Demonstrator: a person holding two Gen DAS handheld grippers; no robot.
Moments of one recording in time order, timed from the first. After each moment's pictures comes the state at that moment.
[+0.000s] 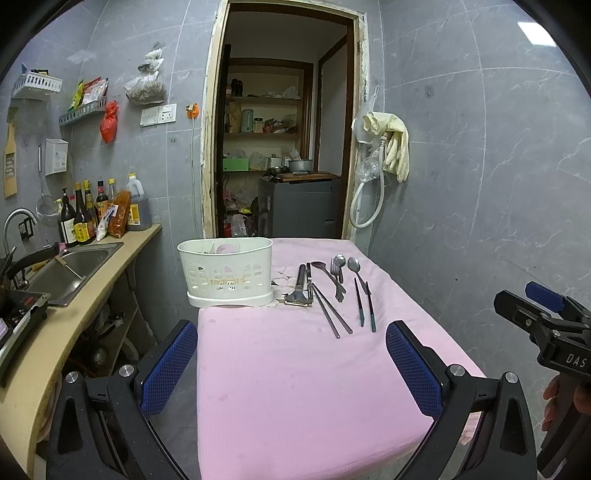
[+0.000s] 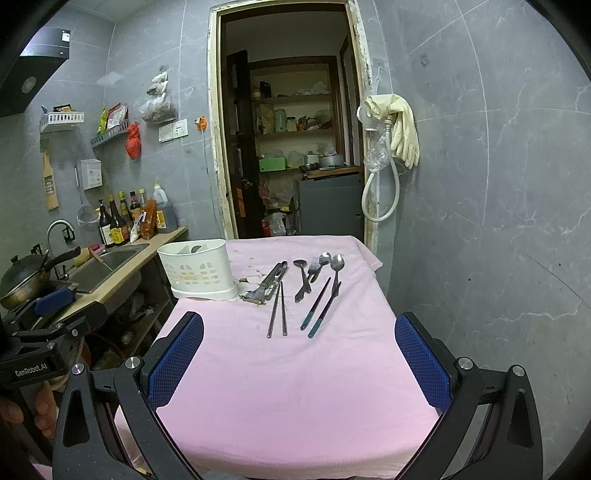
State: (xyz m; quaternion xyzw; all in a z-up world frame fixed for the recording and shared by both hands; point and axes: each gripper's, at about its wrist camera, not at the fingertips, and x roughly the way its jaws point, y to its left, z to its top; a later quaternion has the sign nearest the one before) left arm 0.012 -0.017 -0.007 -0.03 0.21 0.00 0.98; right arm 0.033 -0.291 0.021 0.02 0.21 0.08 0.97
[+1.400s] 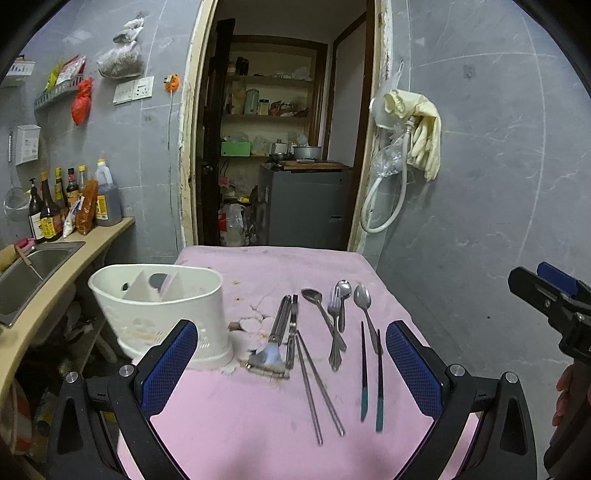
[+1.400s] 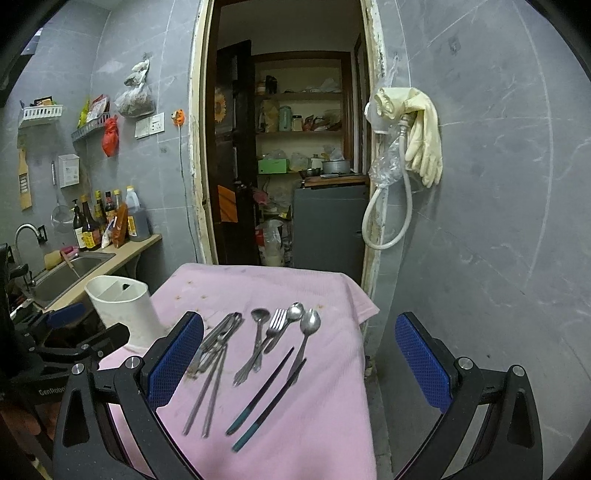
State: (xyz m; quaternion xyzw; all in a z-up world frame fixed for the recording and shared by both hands) left arm 0.228 -0.057 -0.025 -0.05 0.24 0.02 0.97; right arm 0.269 -0.324 0.034 -0.01 0.21 0.10 0.97
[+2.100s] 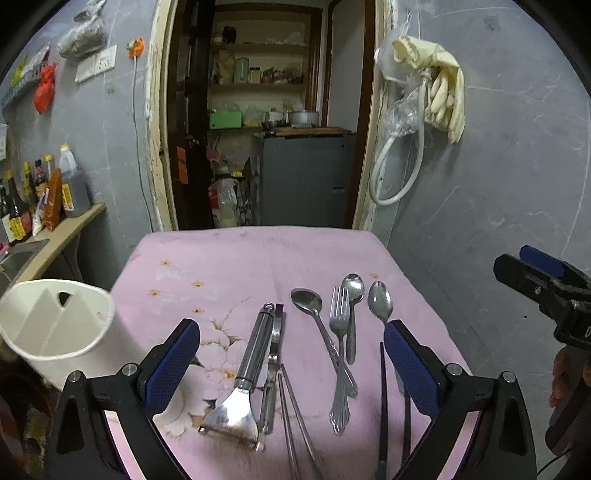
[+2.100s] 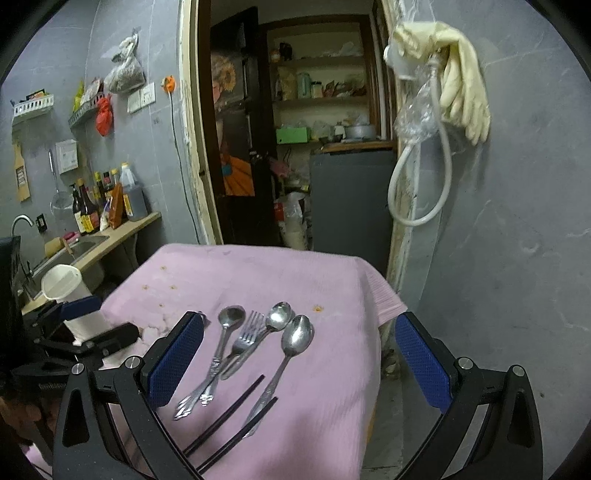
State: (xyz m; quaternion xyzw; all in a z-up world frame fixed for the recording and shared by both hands) left arm 0.368 -0.084 -0.079 -0.04 0.30 0.02 0.95; right arm 0.429 -0.335 -0.047 0.00 0.27 0.17 0.95
